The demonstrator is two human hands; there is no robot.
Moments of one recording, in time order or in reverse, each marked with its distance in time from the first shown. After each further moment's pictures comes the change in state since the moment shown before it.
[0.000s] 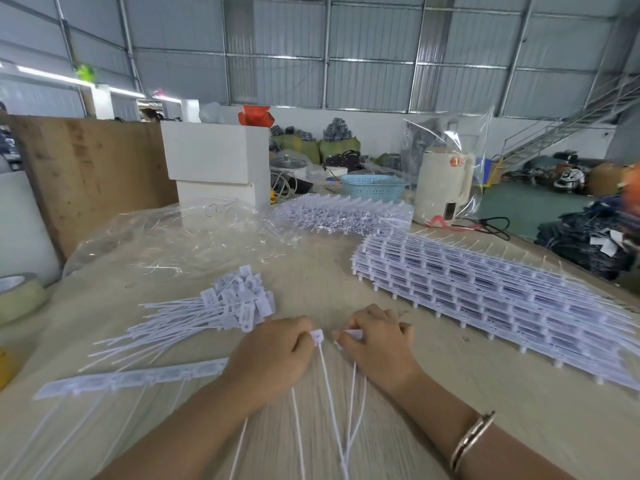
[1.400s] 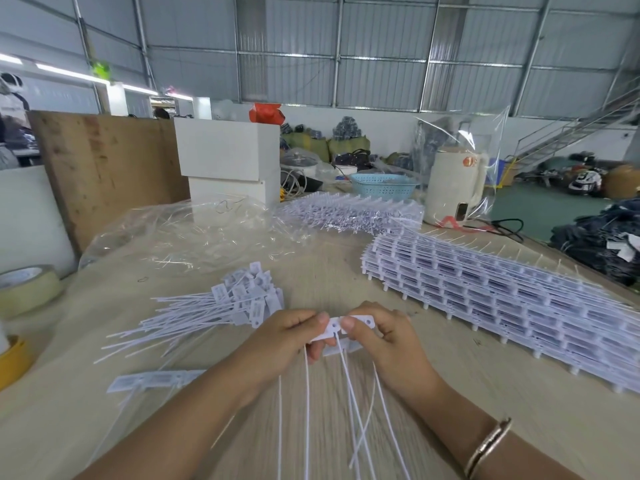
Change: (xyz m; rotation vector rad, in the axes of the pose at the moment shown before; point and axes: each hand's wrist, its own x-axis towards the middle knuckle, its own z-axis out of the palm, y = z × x) left_hand 0.000 0.007 -0.016 -0.709 -0.140 -0.122; right_hand -0.014 -0.015 -0.015 0.707 0.065 -0.342
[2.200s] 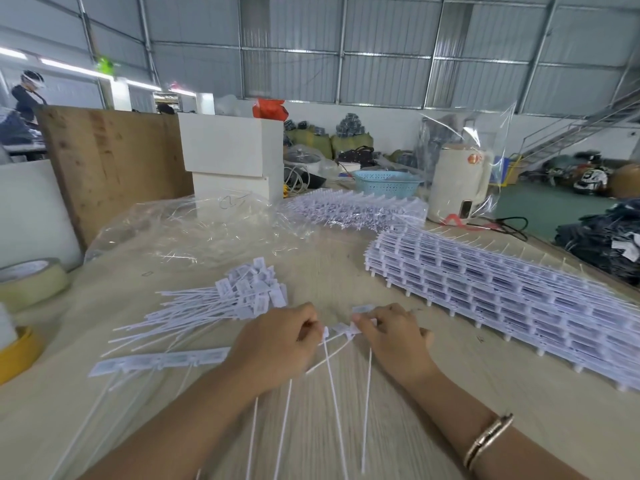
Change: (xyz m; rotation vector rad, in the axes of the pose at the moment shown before) left_hand -0.001 -0.010 -0.004 0.760 0.154 0.071; right_hand 0.008 0.026 -0.002 -0.562 0.026 0.438
